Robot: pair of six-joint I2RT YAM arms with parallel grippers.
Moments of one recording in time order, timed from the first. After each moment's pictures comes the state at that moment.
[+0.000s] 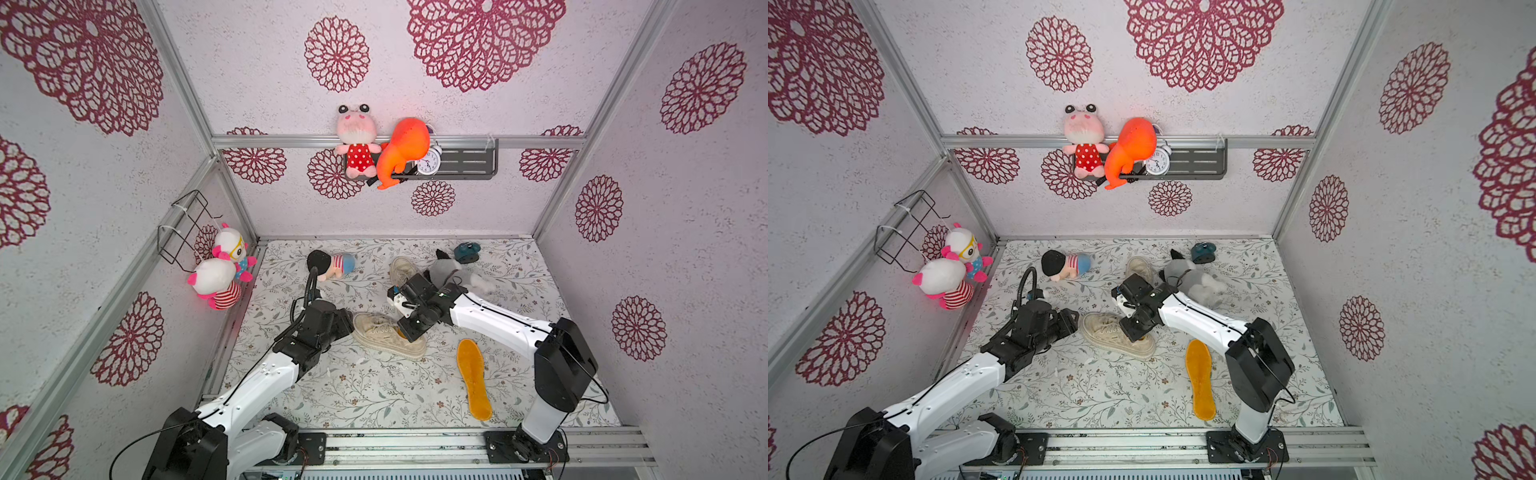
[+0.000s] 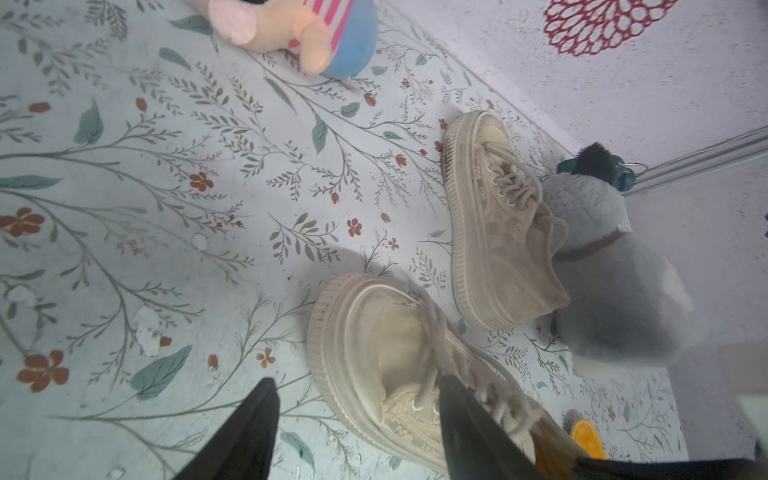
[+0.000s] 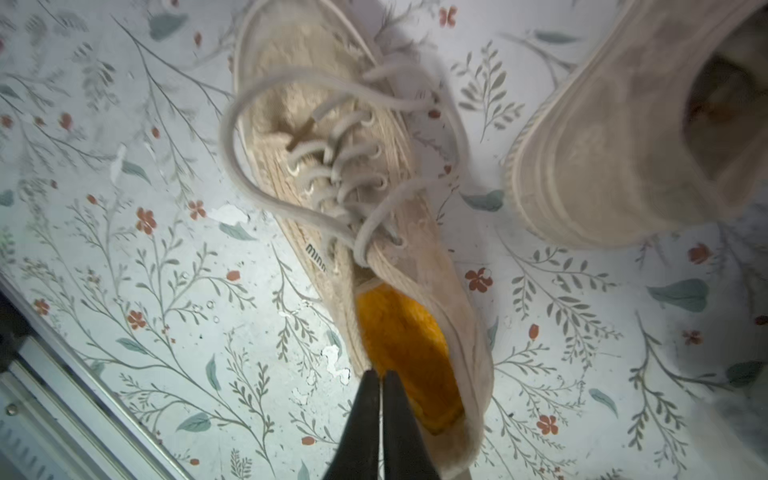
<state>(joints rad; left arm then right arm) -0.45 1.16 0.61 -0.16 -0.12 -0.80 0.81 1.76 1.37 -0.82 -0.11 0.08</state>
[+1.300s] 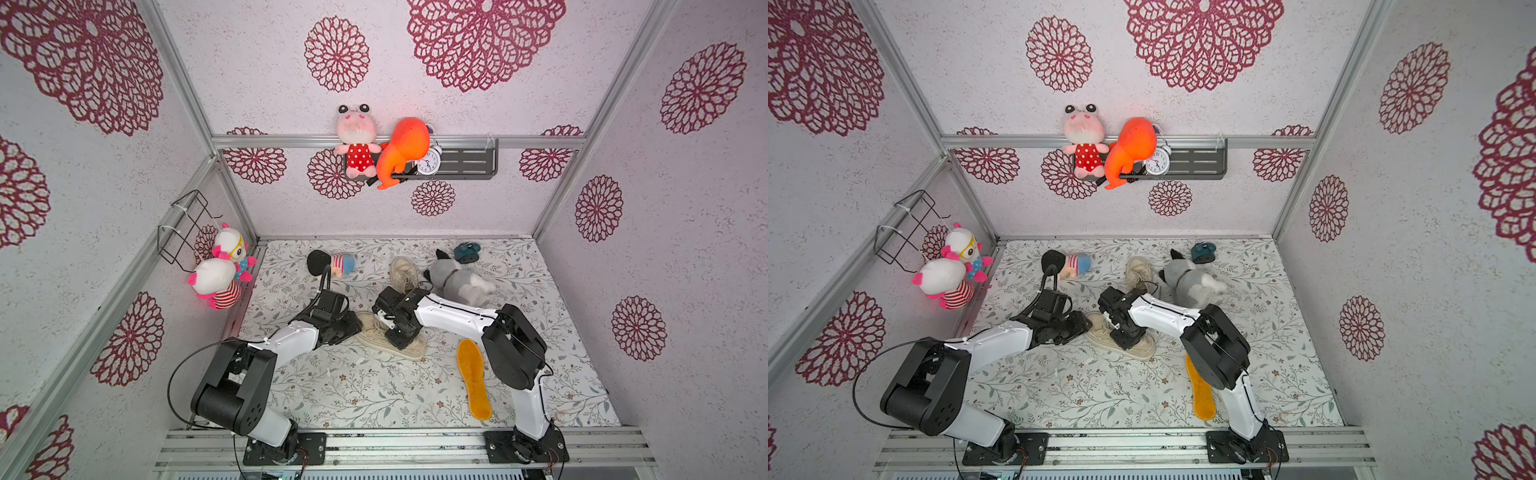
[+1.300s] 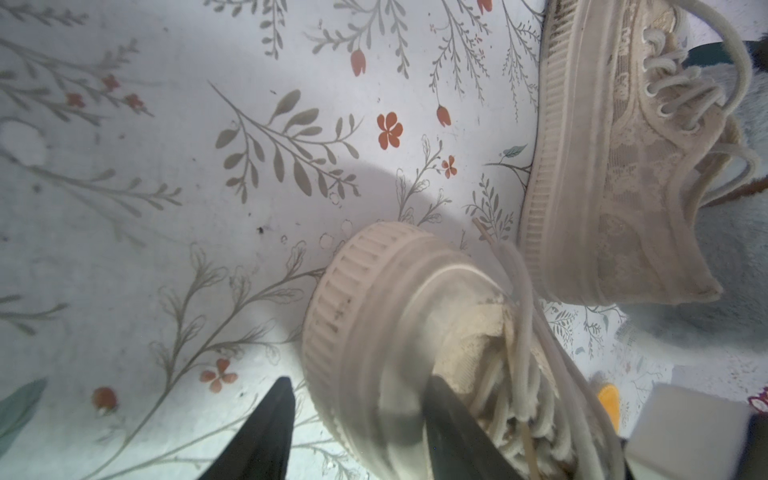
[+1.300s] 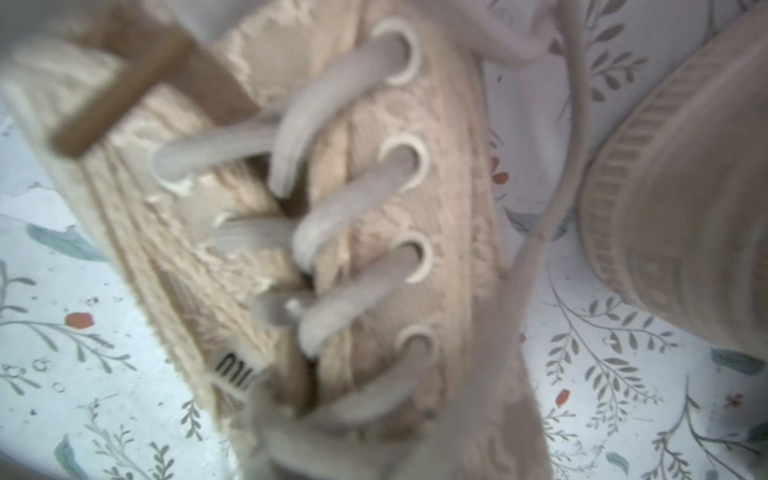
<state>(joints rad) -0.36 1.54 0.74 -0.16 0.17 -0.78 0.89 2.03 1.53 -0.90 0.05 0.04</state>
